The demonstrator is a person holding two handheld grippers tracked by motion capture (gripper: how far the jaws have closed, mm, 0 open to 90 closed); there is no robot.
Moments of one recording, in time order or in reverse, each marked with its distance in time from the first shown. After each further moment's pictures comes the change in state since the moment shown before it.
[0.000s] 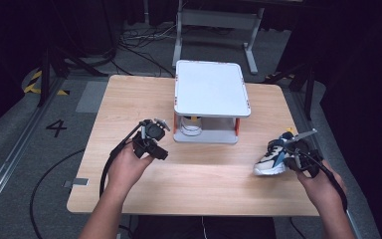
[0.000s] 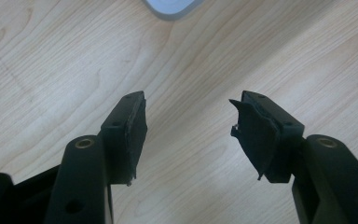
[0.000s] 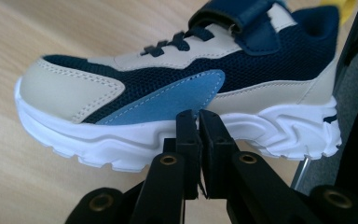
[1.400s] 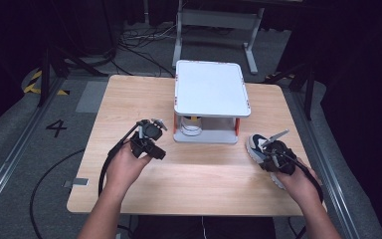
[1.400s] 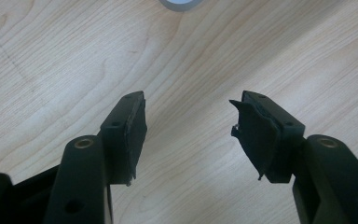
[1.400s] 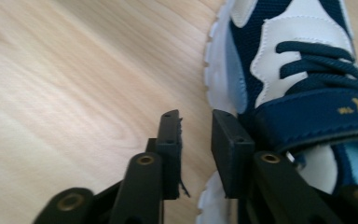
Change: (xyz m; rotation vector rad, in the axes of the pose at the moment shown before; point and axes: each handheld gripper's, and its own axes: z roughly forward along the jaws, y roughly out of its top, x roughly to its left) left arm 0.009 -0.008 0.002 0.008 0.001 -0.030; right arm 0.027 0.026 0.043 -0.014 0.186 -0.104
